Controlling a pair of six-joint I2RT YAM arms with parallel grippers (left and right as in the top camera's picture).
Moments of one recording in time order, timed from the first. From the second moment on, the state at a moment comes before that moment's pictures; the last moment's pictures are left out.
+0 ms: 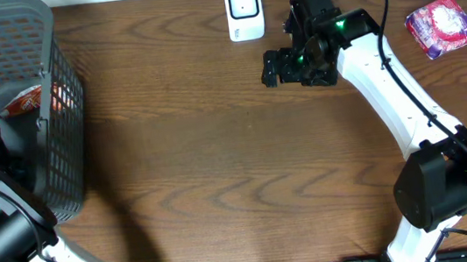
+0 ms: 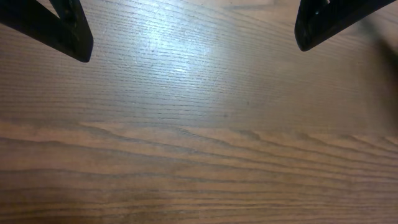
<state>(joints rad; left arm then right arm) 0.66 2.07 1.55 -1.21 -0.34 -0.73 0.32 1.90 1.71 -1.04 -0.21 0.37</state>
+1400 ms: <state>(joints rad) -0.37 1.77 1.66 -1.08 0.23 -0.43 0.32 1.90 1.71 -1.04 -0.21 0.37</state>
